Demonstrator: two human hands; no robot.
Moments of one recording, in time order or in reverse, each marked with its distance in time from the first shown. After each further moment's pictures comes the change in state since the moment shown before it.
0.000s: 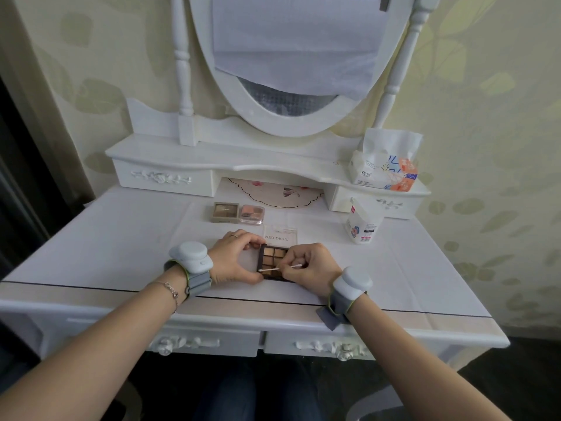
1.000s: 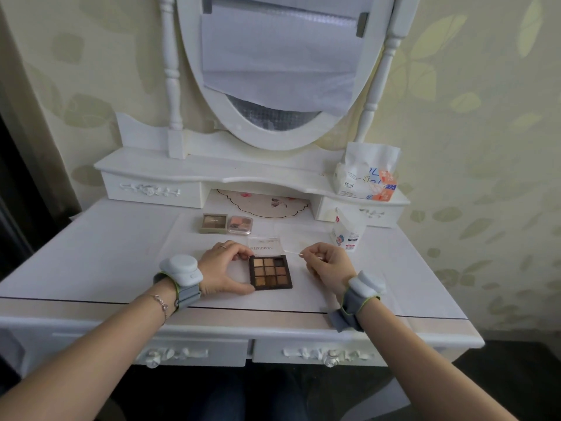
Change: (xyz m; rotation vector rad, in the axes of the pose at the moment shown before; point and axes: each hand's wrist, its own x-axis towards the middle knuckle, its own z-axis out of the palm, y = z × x) left_hand -0.004 0.004 0.000 0.023 0.007 0.020; right_hand -0.007 0.005 -0.043 0.099 0.256 0.173
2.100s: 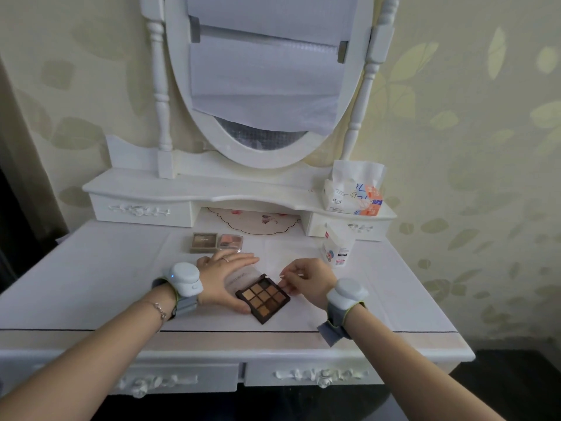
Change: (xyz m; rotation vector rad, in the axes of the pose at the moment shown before) left_hand 0.021 0.006 -0.012 0.274 -0.169 0.054; right_hand 0.008 -0.011 0.006 -0.257 -0.153 -0.084
